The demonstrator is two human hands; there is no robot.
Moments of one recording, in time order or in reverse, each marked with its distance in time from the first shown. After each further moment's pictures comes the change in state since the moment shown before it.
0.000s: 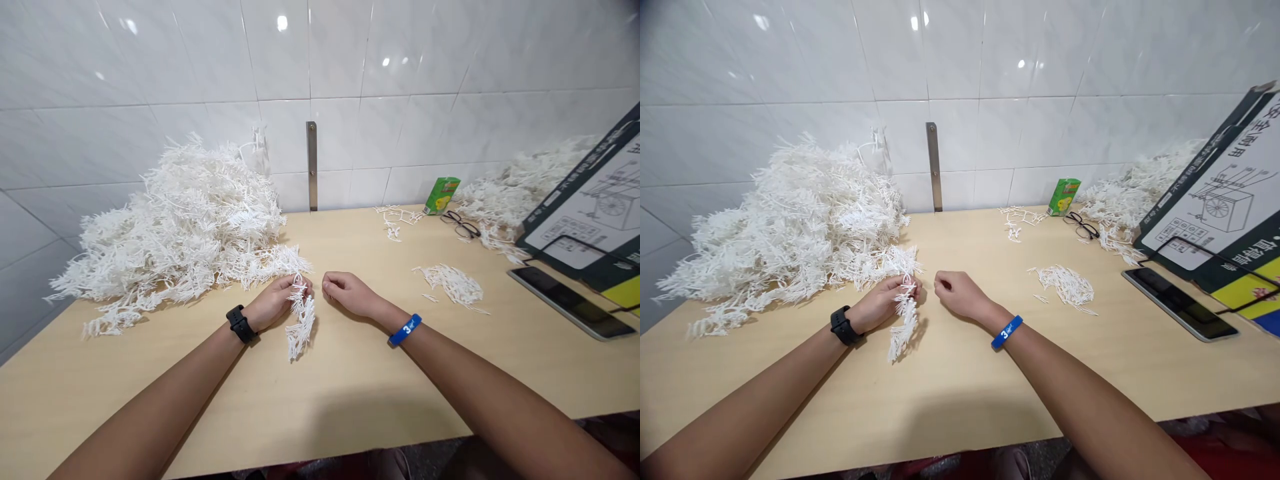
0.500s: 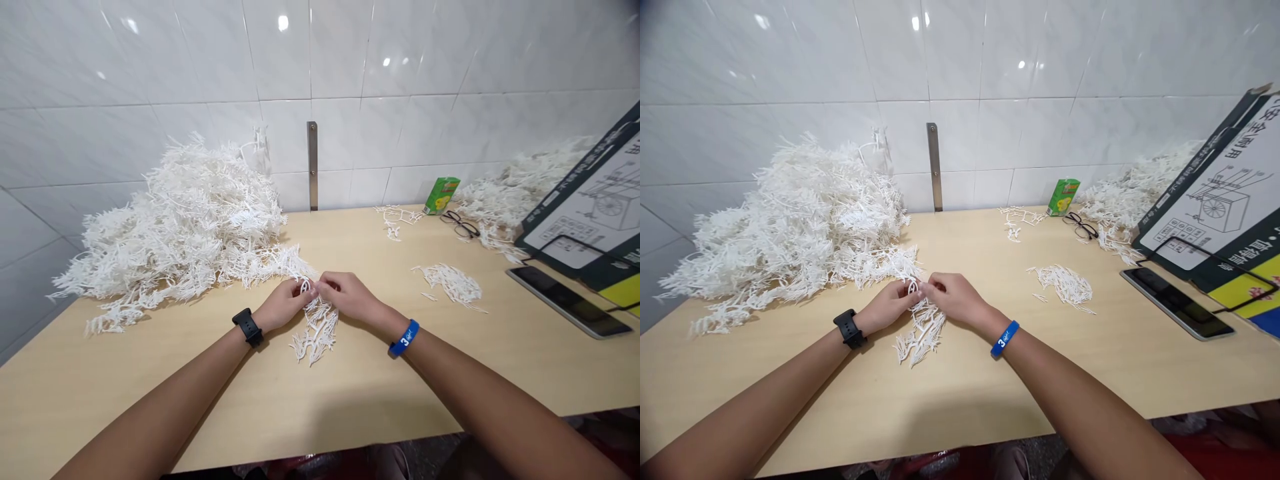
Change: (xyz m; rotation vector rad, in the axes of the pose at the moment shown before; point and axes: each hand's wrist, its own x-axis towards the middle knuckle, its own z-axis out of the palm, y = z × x) left_hand -0.002 0.002 0.009 0.604 0.064 0.028; right_hand -0.005 -0.011 0.007 -0.230 0.082 -0.027
